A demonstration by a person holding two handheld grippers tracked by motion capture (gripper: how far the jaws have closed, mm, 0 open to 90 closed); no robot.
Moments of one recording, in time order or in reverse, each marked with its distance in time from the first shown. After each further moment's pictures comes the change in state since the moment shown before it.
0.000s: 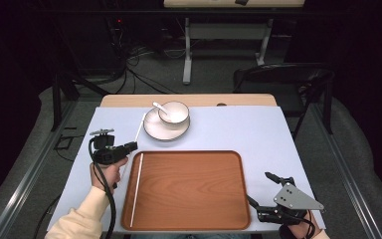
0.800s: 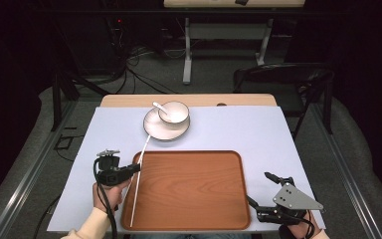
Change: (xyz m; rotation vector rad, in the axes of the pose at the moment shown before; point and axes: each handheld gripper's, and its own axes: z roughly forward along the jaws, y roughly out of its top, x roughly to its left) left arm -0.003 -0.056 0.002 0.115 0.030 -0.011; right arm 0.001 0.001 0.001 0.000 0.003 -0.005
